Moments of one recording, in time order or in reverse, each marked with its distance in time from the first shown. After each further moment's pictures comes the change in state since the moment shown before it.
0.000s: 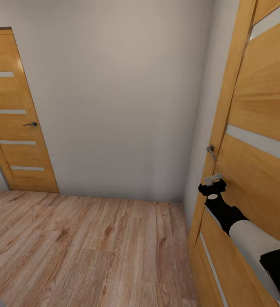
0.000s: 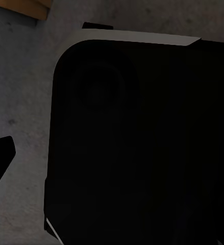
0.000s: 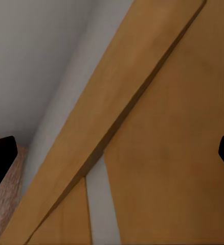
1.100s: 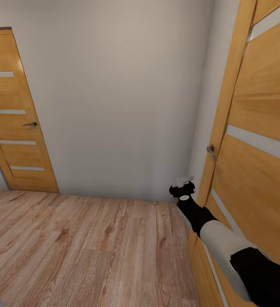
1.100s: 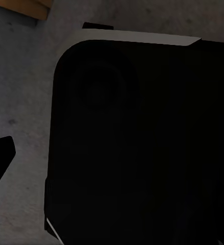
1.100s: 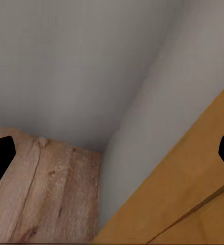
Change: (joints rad) left arm 0.000 0.000 0.000 0.000 0.000 0.000 0.000; right arm 0.001 0.228 -0.024 0.022 -0.006 0.005 0.025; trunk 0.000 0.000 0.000
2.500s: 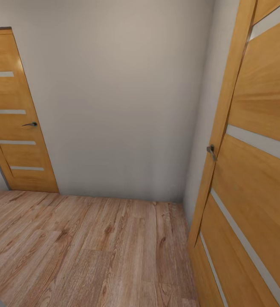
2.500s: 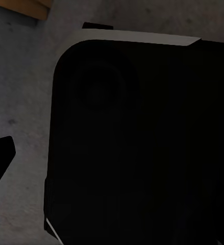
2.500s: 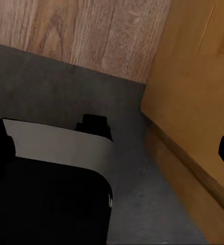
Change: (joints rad) left arm 0.000 0.000 0.002 0.000 0.000 0.000 0.000; right arm 0.709 -0.042 0.006 0.449 -0.192 -0.080 0.279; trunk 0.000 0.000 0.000
